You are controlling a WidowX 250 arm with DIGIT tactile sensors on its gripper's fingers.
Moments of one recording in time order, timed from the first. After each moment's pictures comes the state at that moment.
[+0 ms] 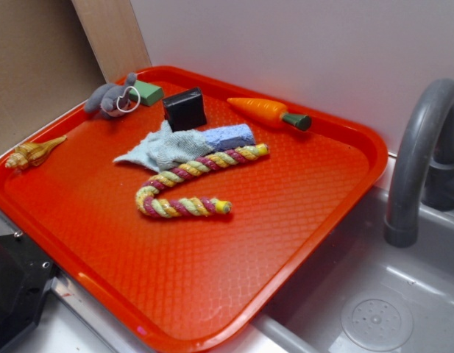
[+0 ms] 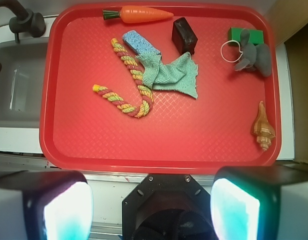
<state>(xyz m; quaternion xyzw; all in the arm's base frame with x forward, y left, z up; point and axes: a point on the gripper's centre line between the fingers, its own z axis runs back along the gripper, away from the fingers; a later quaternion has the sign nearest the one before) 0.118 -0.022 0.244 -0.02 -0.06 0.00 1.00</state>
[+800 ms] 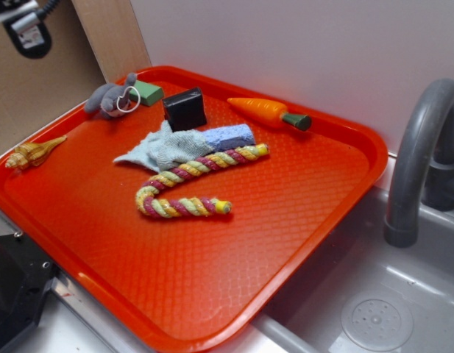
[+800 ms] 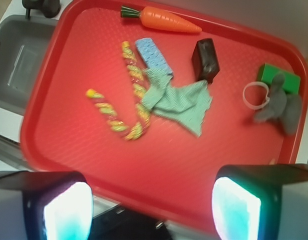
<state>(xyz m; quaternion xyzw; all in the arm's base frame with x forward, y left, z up) 0.187 0.029 0.198 -0.04 -0.03 -0.13 0.99</state>
